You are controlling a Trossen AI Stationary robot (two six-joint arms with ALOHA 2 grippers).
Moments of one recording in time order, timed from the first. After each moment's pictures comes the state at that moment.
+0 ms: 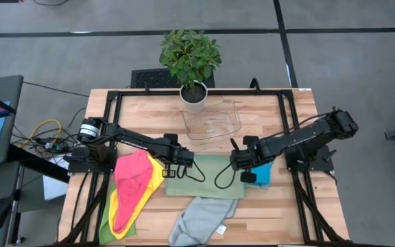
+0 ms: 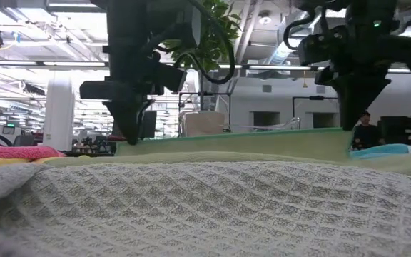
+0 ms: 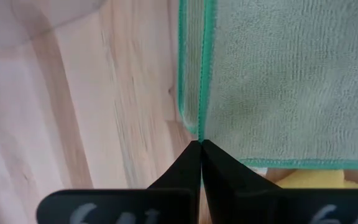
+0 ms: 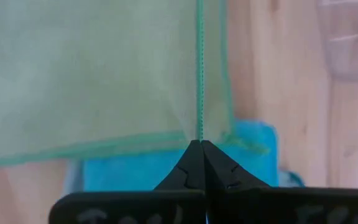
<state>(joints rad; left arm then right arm) -0.13 1.85 1.28 -1.00 -0.29 -0.10 0.27 1.51 0.99 -0.94 0.17 0.31</state>
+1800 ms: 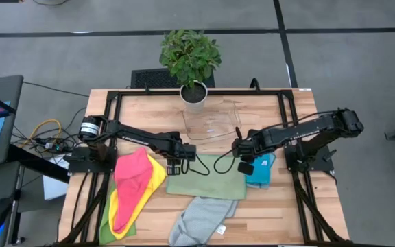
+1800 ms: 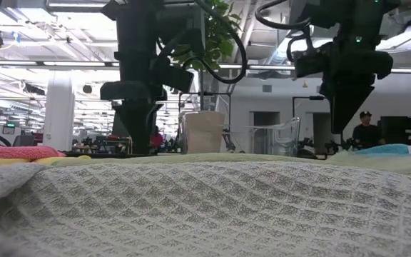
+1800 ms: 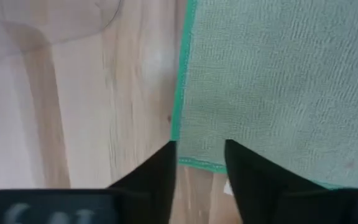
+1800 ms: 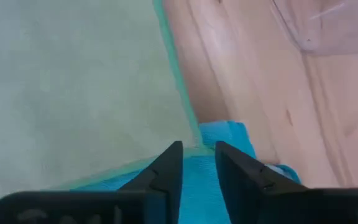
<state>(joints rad) -0.07 1.85 1.27 -0.91 -0.22 -0.11 0.12 1.43 0.90 -0.86 0.13 0.40</state>
